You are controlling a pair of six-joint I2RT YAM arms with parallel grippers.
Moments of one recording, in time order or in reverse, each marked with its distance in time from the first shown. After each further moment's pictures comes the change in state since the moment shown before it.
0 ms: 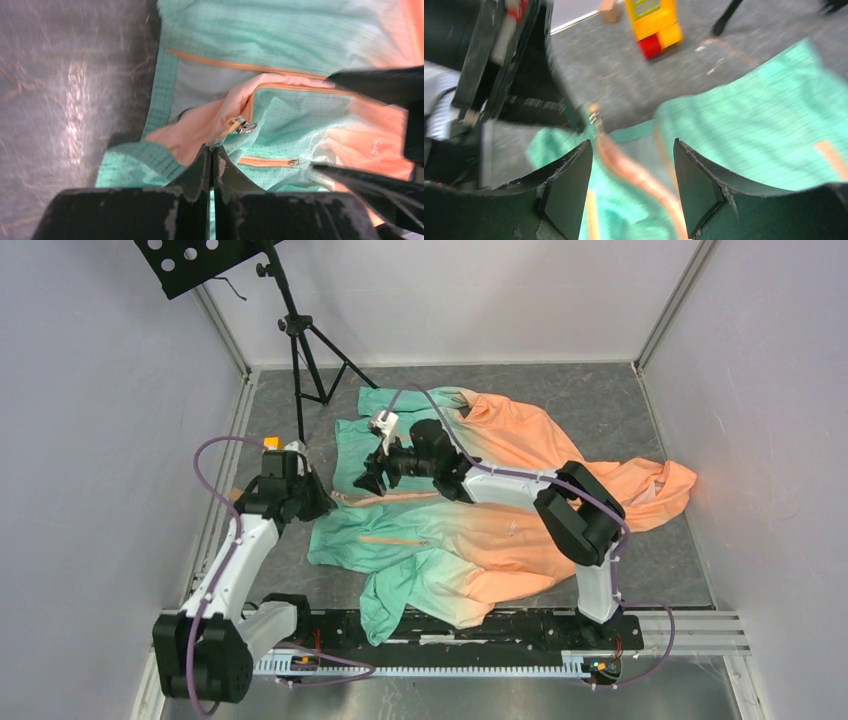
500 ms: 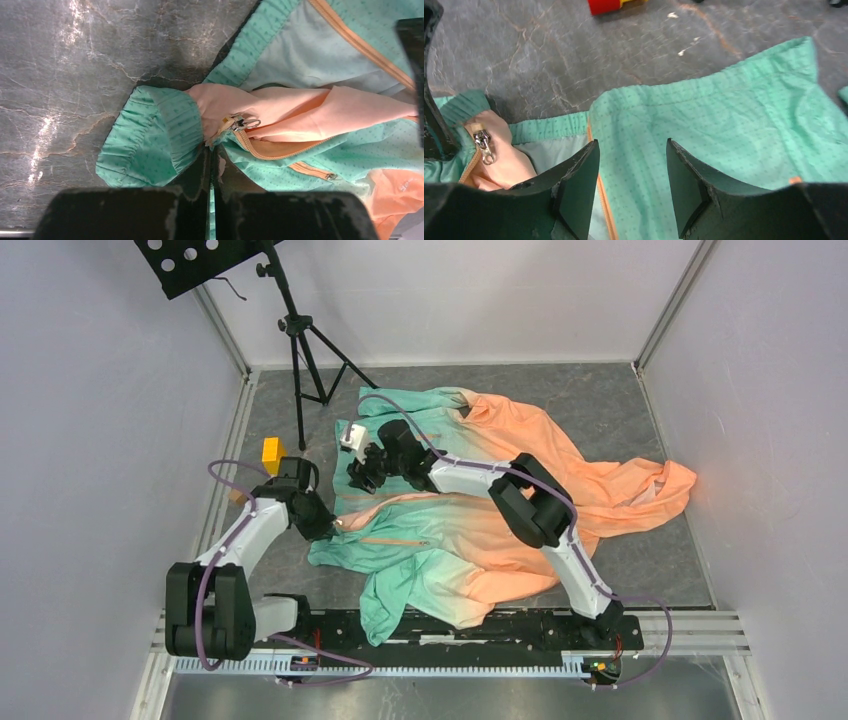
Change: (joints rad) left arm 0.000 0.229 -0.026 -0.119 -0.094 -0.215; right arm 0.010 0.325 0.399 -0.265 0.090 -0.378
